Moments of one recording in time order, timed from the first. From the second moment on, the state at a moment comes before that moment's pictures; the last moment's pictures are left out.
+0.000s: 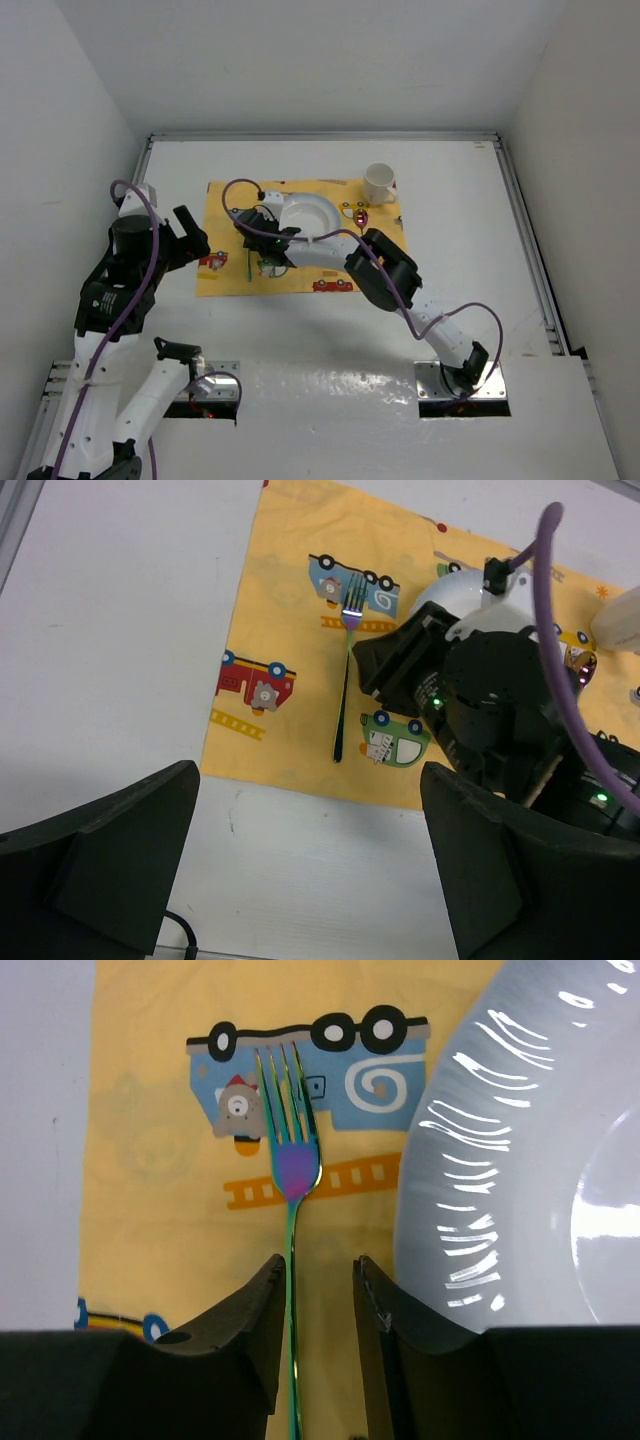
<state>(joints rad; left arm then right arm) -0.12 0.68 1.02 -0.92 -0.19 -0.41 0.98 2.47 1.84 -0.06 0.50 0.85</state>
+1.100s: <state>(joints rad) -0.18 0.72 1.15 -0.88 -0.23 -0.31 0.74 0.71 0.79 -0.46 0.90 0.24</state>
